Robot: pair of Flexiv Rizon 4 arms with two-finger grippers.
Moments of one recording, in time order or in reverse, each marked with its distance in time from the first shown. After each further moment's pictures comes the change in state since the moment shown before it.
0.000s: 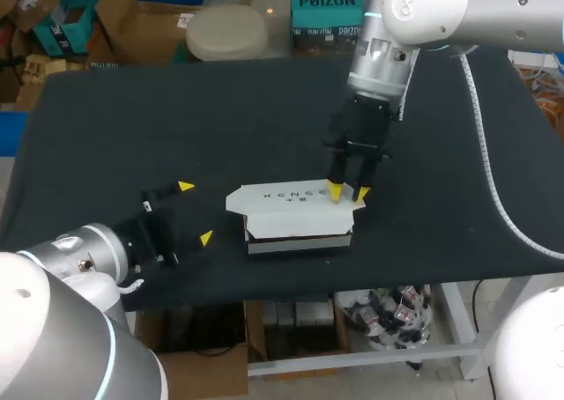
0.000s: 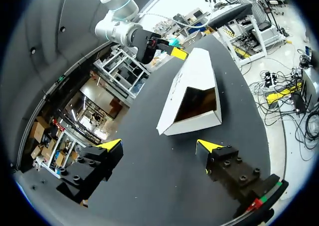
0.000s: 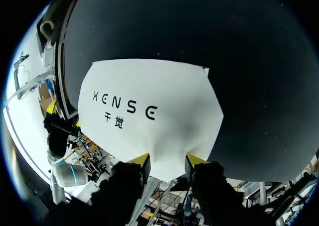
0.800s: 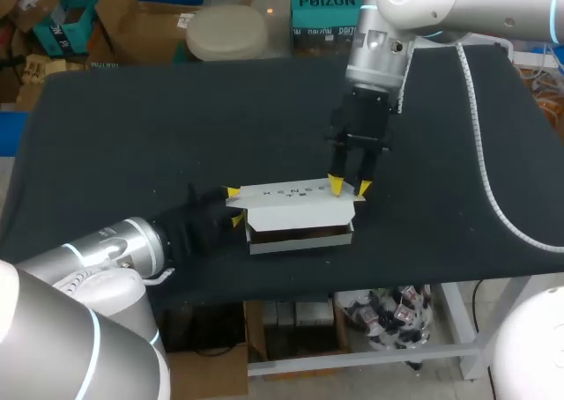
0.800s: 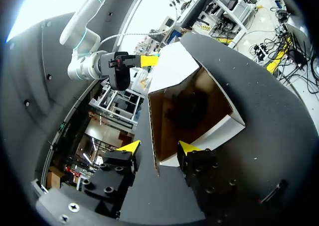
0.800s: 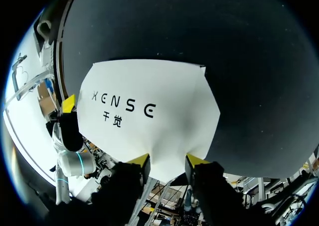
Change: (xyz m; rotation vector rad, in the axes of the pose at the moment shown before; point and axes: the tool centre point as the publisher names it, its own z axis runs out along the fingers) left arm 0.014 -0.032 0.074 0.195 -0.042 0.365; right arm 0.001 0.001 -0.012 0.050 -0.007 0.007
